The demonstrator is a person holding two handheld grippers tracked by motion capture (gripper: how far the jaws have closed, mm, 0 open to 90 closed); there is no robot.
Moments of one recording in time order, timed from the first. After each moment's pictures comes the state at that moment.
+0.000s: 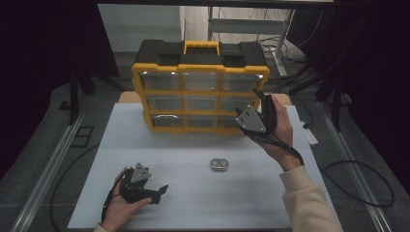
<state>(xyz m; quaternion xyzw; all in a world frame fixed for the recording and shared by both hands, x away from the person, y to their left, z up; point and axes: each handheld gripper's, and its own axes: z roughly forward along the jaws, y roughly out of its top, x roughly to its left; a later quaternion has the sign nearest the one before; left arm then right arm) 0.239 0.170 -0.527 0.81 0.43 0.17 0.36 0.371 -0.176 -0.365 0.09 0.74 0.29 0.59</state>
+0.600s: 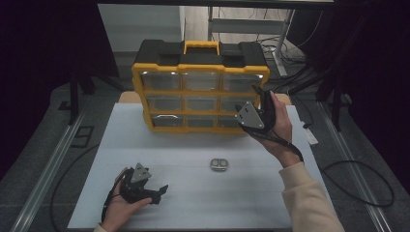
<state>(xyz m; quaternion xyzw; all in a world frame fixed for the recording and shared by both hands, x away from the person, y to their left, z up) 0.239 0.170 -0.527 0.81 0.43 0.17 0.36 0.379 -0.174 -0.360 0.08 0.74 0.29 0.60</state>
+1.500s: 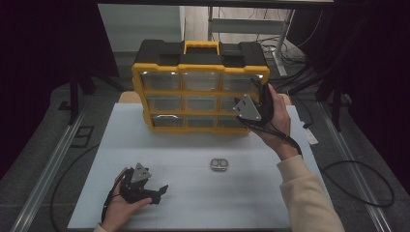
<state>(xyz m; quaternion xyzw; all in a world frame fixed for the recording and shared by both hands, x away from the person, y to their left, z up) 0.239 0.170 -0.527 0.81 0.43 0.17 0.36 0.393 -0.167 -0.350 0.08 0.74 0.28 0.61</state>
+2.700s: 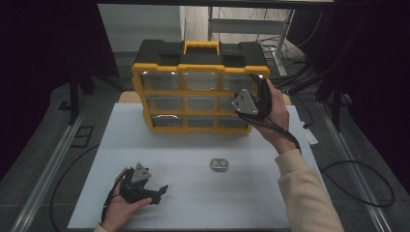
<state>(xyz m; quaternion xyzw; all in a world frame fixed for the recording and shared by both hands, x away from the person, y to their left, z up) 0.239 0.170 -0.528 0.81 0.43 0.17 0.36 0.409 -0.164 -0.348 0.08 0.73 0.27 0.62</state>
